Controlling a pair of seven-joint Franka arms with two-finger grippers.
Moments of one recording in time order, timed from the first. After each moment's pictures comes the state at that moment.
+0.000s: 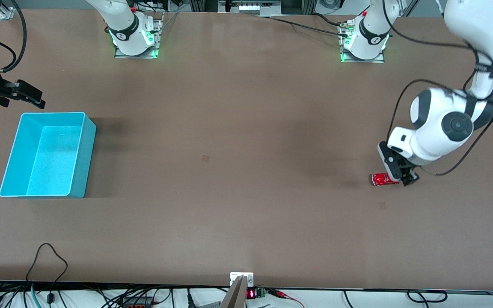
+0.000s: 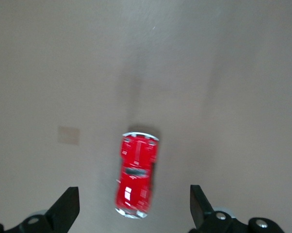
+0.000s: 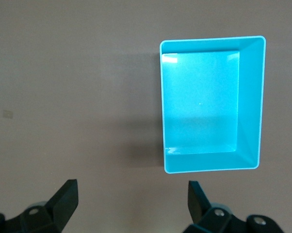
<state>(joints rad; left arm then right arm) 0.11 0.42 -0.13 -1.98 0.13 2.44 1.23 0.02 -0.05 -0.07 -1.75 -0.02 1.68 -0.02</state>
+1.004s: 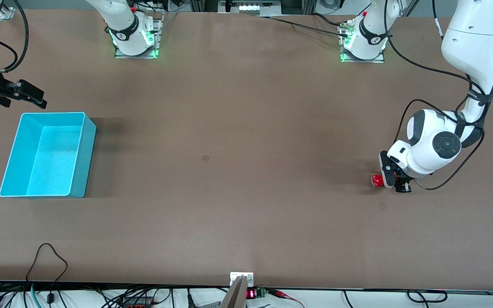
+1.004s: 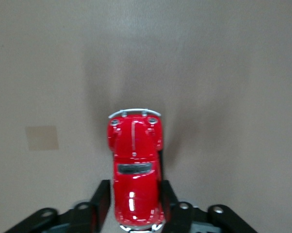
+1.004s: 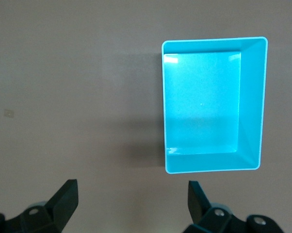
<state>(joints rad) 0.15 0.56 -0.13 -1.94 0.22 2.52 1.35 0.02 -0.05 -0.07 -1.75 -0.02 1.68 -0.02</state>
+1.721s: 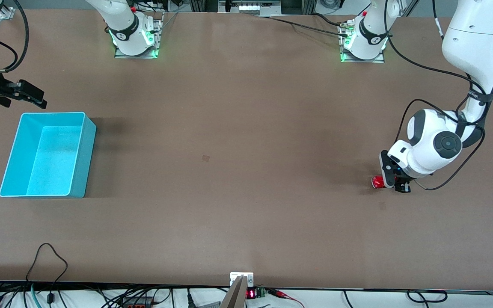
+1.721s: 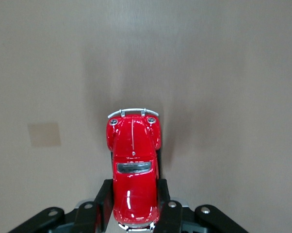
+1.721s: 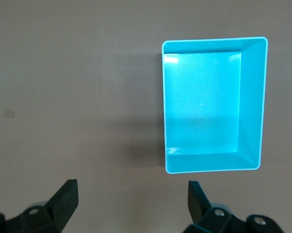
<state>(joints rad) 0.18 0.56 -0.14 -1.94 0.22 2.52 1.40 0.02 -0.05 -0.07 -1.75 -0.02 1.68 -0.02</state>
